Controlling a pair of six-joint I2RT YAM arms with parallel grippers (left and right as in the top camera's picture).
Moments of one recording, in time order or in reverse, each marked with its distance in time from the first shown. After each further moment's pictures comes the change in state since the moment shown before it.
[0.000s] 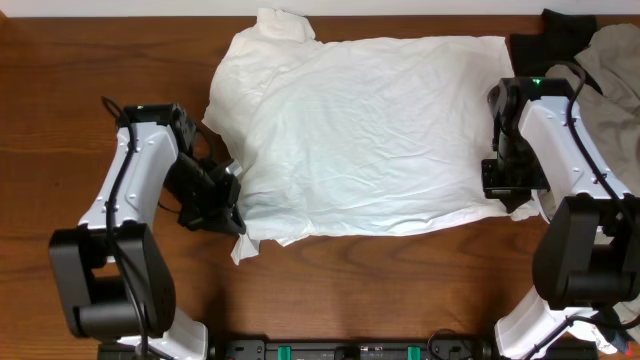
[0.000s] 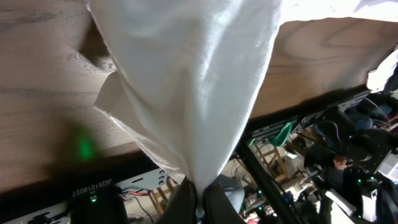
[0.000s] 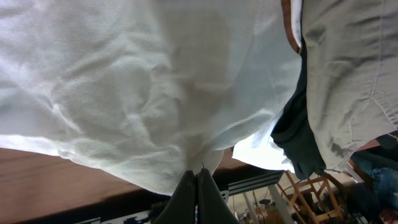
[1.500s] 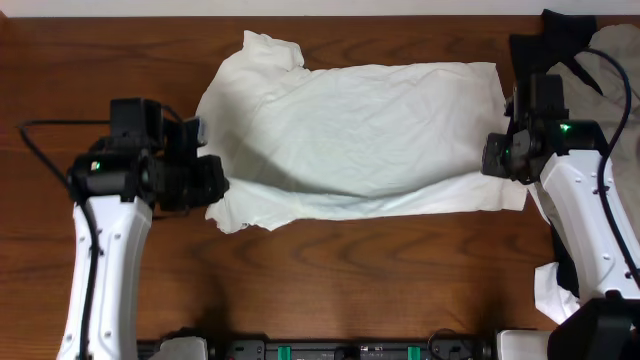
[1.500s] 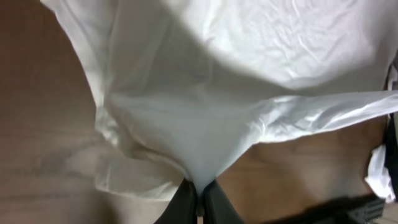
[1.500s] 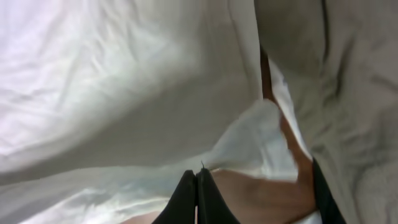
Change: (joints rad) left arm 0.000 -0.420 -0.035 0.367 -0.079 -0.216; right arm 0.000 -0.351 -0.219 0.536 -0.108 0.019
